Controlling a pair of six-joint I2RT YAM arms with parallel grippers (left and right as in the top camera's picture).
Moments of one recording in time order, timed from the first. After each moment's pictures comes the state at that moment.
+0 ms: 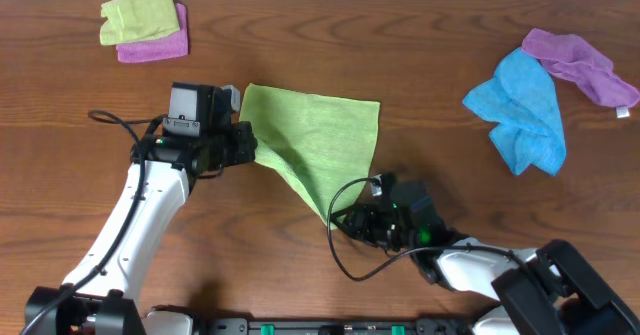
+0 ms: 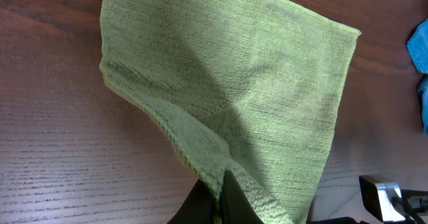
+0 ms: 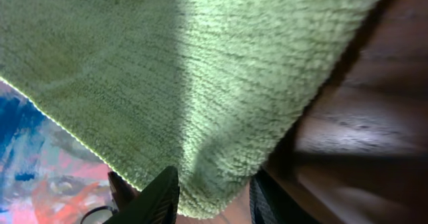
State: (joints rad) left arm -0.15 1.43 0.95 -0.57 0.37 -0.35; right arm 0.57 1.54 0.26 0.55 -0.54 1.06
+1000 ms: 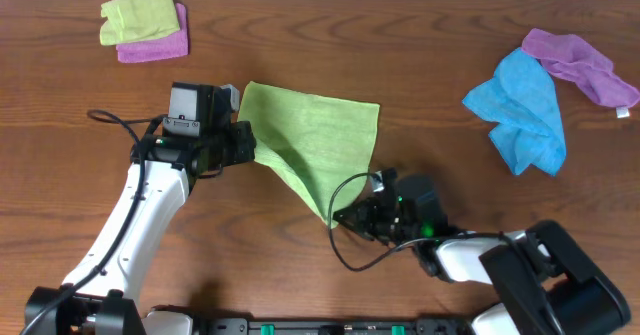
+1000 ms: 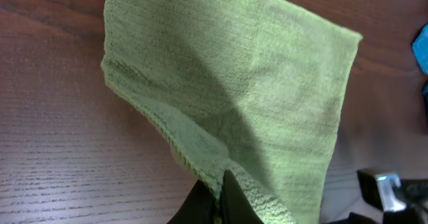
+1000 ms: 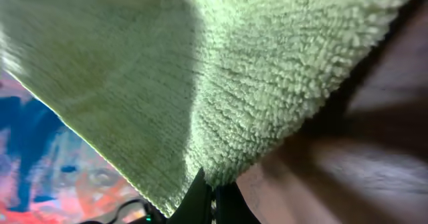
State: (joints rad) left arm -0.15 1.43 0.95 -0.57 0.36 -0.34; right arm 0.46 1.63 0.27 0.67 -0.70 1.11
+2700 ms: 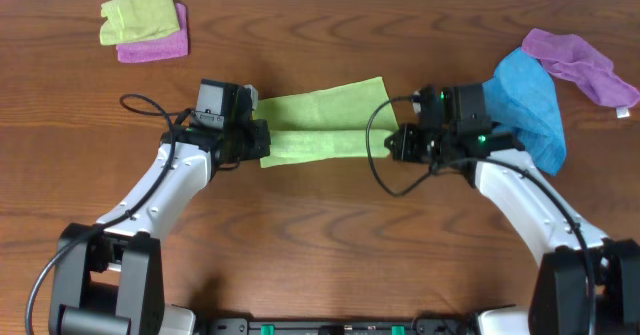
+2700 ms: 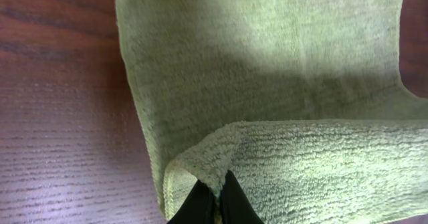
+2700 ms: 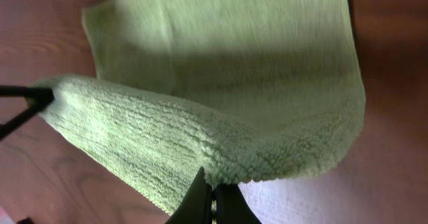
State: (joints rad) left arm -0.21 1.61 0.95 -0.40 0.32 -0.36; right arm 0.18 1.58 0.95 -0.40 -0.48 0.35
